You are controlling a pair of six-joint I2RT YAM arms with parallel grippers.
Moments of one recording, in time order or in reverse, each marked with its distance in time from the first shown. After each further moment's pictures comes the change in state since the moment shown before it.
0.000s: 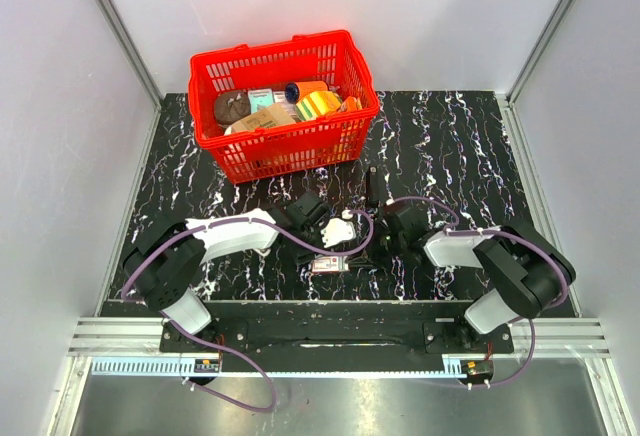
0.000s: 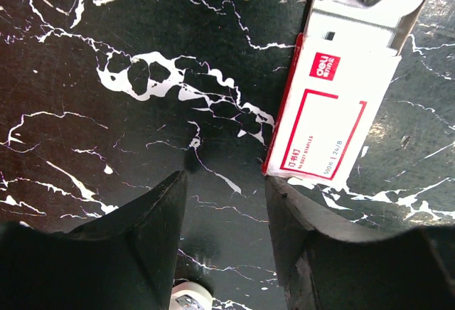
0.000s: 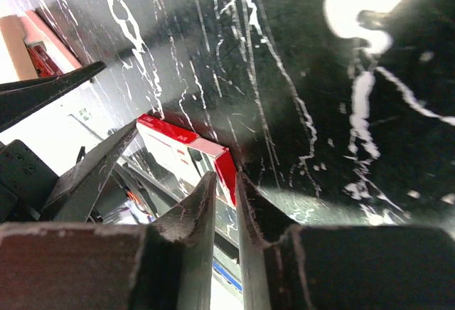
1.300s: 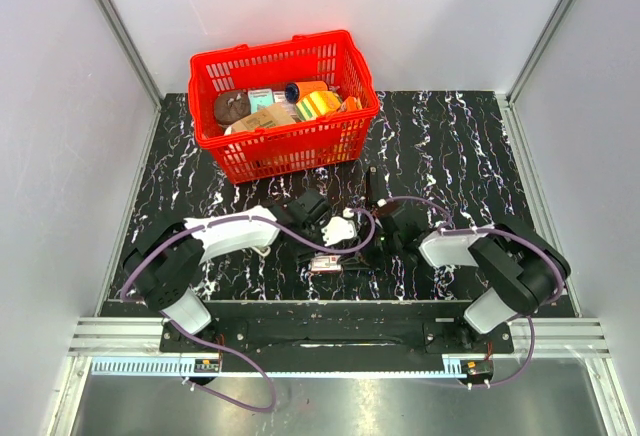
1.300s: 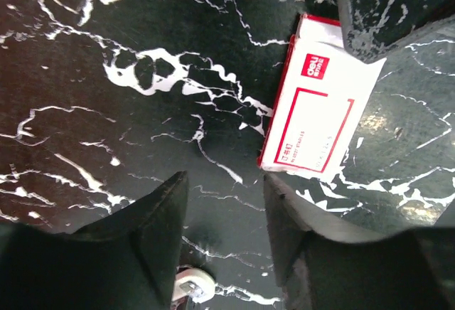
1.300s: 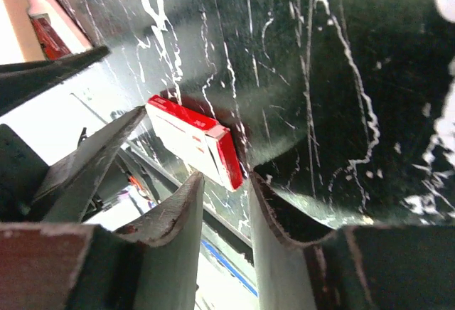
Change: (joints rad) left arm -0.003 0.000 0.024 -0.047 -0.011 0.003; right arm 0.049 0.047 0.019 0.073 -0.031 0.016
